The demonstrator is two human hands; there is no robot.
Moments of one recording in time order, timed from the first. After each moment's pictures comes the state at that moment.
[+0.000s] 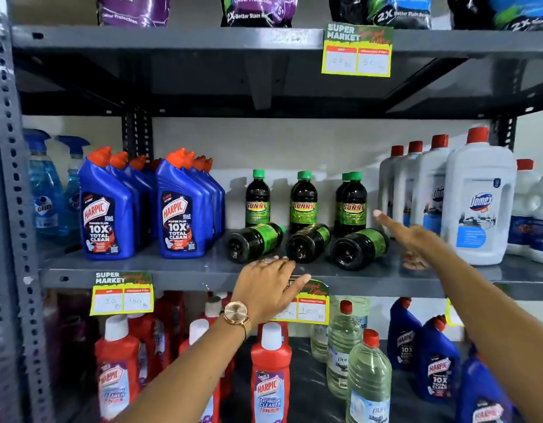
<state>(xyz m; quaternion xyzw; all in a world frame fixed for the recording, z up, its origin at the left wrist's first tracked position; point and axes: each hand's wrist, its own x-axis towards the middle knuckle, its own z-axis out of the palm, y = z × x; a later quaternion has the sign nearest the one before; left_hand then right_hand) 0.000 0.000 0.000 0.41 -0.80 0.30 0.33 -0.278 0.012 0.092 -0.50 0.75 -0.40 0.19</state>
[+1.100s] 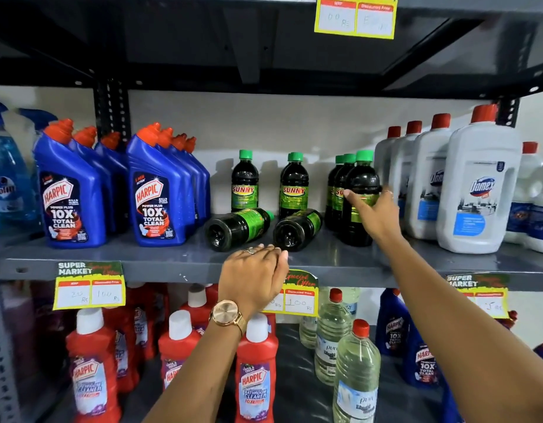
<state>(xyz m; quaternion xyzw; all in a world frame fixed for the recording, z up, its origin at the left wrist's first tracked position) -0.014 -0.005 -0.005 0.40 -0.71 0.37 0.45 -0.251 -0.043 0.079 -0.52 0.60 -0.61 0.06</state>
